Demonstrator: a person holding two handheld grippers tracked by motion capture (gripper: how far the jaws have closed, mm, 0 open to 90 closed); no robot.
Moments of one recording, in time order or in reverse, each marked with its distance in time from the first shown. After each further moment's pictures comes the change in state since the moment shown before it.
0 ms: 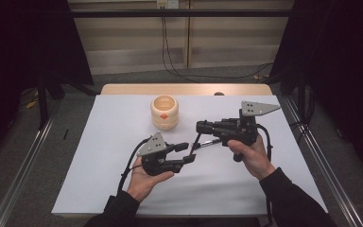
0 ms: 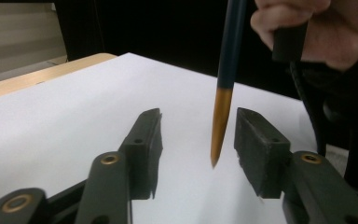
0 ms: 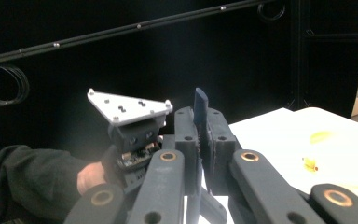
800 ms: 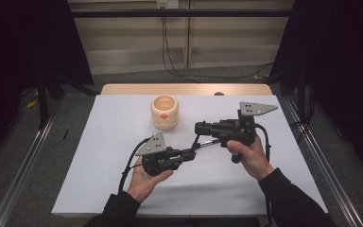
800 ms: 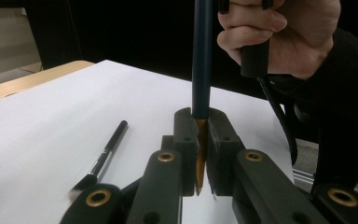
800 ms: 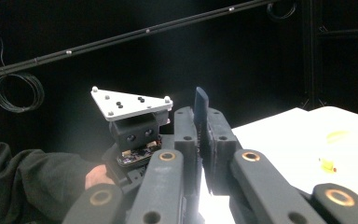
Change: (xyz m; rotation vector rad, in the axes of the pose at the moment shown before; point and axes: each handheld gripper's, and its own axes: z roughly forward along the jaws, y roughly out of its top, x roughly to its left) left arm -0.003 0.009 -0.003 -0.008 -0.099 0.005; right arm -0.003 -0.005 0.004 -0.014 0.042 0.035
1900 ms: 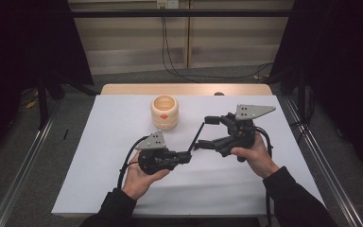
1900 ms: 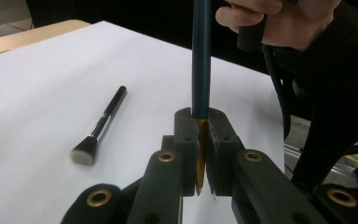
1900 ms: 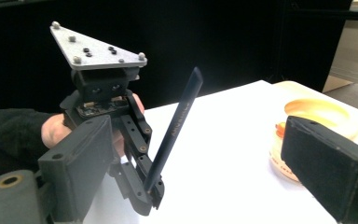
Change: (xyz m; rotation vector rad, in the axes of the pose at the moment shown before) left arm 0.004 0.006 -0.008 0.155 -0.008 -0.058; right arm -0.002 -0.004 -0.002 0.158 -0.129 -0.099
